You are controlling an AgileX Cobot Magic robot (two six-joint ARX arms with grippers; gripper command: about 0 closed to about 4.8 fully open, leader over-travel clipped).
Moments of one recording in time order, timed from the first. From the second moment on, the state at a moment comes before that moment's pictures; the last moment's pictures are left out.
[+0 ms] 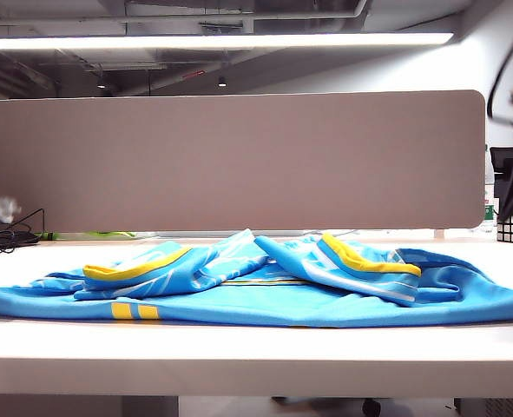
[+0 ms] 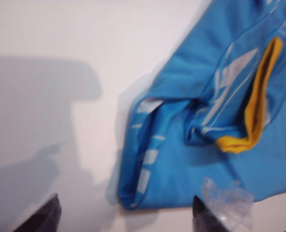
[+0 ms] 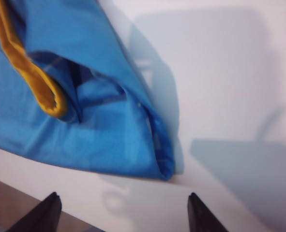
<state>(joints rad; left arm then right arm) 0.24 1.43 0.81 -0.53 0.65 -0.02 -0.12 1.40 0.86 -0.72 -0.57 0.13</state>
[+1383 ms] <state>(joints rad) 0.10 1.67 0.76 -0.27 0.82 -0.15 -0.03 1.55 0.62 -0.11 -0.70 0.38</state>
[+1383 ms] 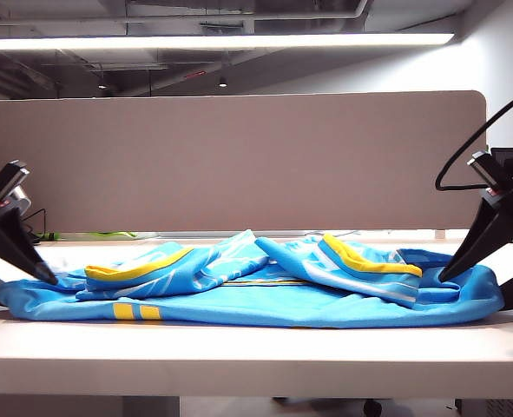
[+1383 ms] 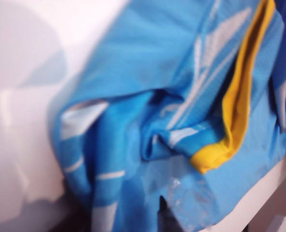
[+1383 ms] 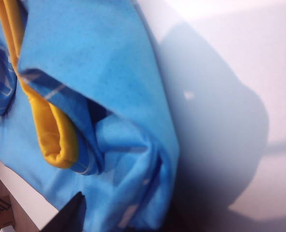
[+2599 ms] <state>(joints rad) 0.10 1.11 0.77 -0.25 0.72 -0.32 -0.04 1.05 0.69 -0.28 -0.56 0.37</state>
